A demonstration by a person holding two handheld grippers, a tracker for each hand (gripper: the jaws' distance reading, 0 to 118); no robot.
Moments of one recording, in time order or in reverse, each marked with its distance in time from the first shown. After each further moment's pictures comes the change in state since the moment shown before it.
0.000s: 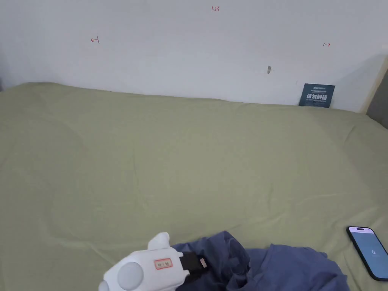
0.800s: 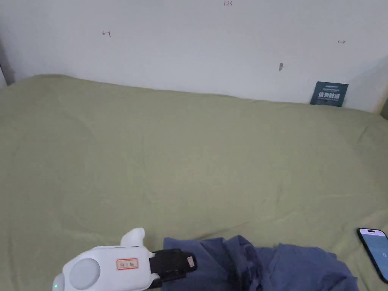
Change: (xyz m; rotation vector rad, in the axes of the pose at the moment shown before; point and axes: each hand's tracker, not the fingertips) left arm -0.022 0.027 0.096 -0.048 0.043 -0.082; right arm -0.019 -0.001 -0.011 -0.031 0.043 0.056
